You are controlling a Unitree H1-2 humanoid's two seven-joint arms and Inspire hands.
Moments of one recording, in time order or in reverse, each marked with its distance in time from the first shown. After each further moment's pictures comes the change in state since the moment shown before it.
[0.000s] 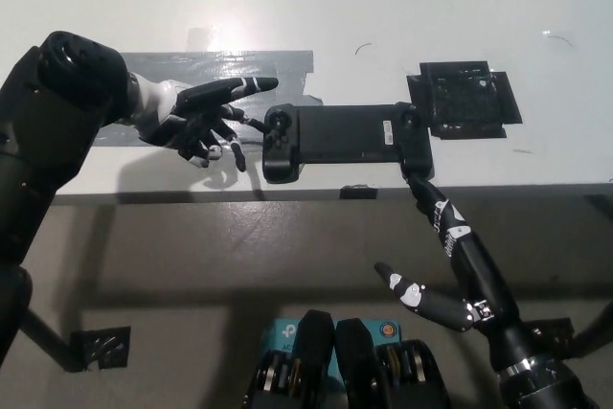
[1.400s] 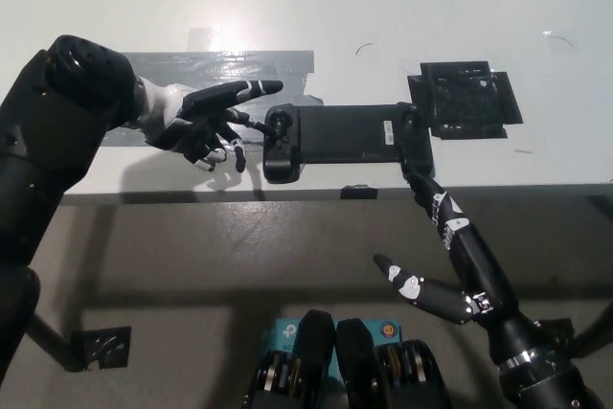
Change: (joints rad) left_arm 0.001 -0.018 0.008 0.022 -0.002 0.000 0.000; right_arm -0.018 -0.003 0.000 -0.015 0.000 0.027 0.011
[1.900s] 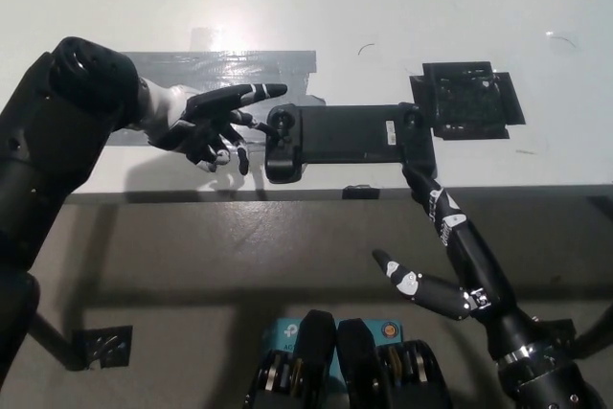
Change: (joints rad) left_arm 0.021 0.005 -0.024 -0.077 0.029 -0.002 0.007; right_arm -0.016 0.000 0.001 0.000 -0.004 0.006 0.005
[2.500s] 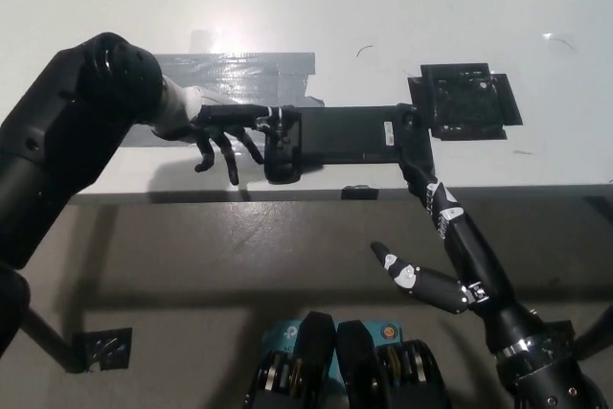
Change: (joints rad) left_arm -0.017 0.028 -0.182 -0.096 0.097 -0.084 0.037; right_arm -0.012 0.000 0.001 0.000 -0.002 0.003 0.005
